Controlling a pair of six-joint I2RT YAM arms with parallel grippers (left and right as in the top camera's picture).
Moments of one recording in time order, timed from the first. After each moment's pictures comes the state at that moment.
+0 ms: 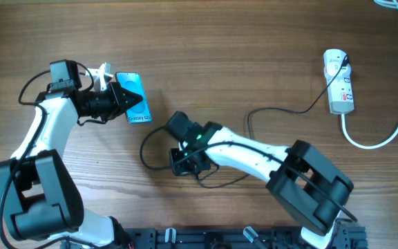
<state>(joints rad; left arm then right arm) 0.21 1.71 1.06 -0.61 0.87 -0.21 0.92 1.93 1.17 -0.59 -0.34 0.77</state>
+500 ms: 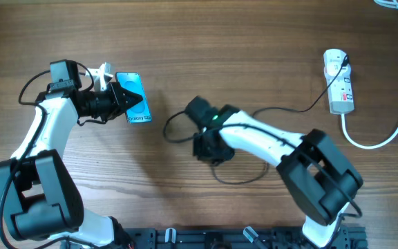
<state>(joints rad) 0.21 1.71 1.06 -0.61 0.87 -0.21 0.74 1.93 1.18 -0.76 -0.23 0.80</state>
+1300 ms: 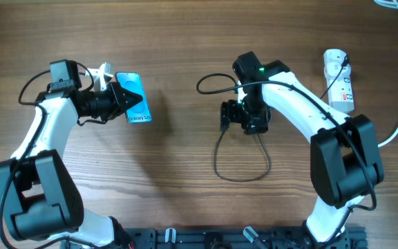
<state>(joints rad) 0.21 1.71 1.06 -0.61 0.87 -0.21 0.41 1.94 1.37 -1.04 -0.29 0.45</state>
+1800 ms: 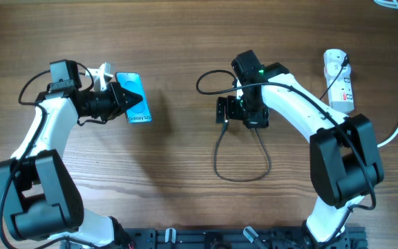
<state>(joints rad) 0.21 1.71 1.06 -0.61 0.87 -0.21 0.41 1.94 1.35 -0.93 -0.26 0.44</state>
